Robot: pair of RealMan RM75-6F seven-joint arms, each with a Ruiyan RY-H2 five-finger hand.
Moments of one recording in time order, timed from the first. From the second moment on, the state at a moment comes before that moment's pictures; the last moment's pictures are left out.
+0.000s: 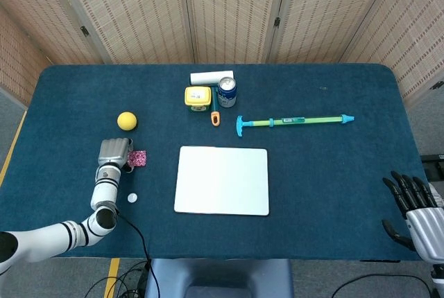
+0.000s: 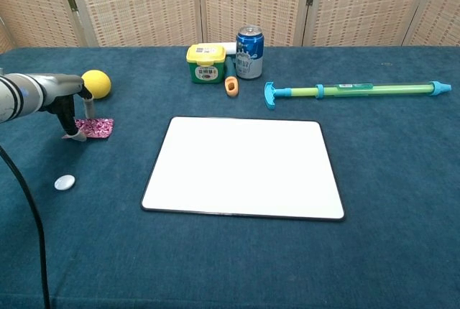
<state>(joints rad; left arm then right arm) -0.94 -1.57 -0.19 -1.27 0.26 0.93 0.82 0.00 -1.03 -0.03 -1.56 -1.69 1.59 0.07</state>
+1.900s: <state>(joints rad) -1.27 -1.94 -0.38 -1.53 0.17 1.38 1.32 -0.05 -1.00 -0.10 -1.42 -1.86 1.78 0.29</state>
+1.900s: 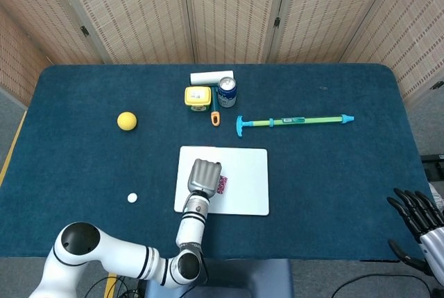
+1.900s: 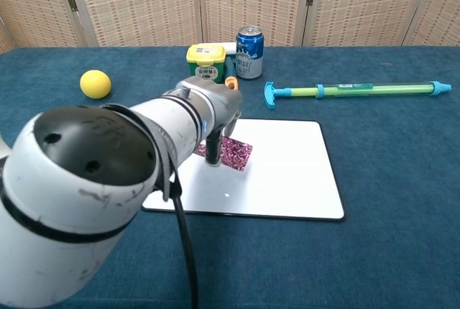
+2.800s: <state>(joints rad) -1.05 -1.67 -0.25 -1.95 0.29 1.51 1.17 -0.05 -1.00 -0.10 -1.43 -1.86 1.77 0.24</state>
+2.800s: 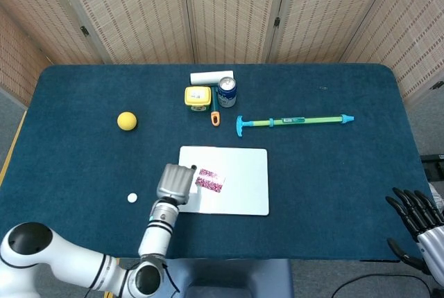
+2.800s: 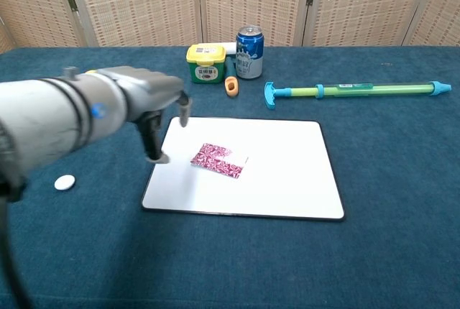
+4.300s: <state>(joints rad) -0.74 -1.45 -0.06 -1.78 0.48 1.20 0.76 -0.03 -1.03 -0.11 -1.49 -1.88 1.72 0.10</state>
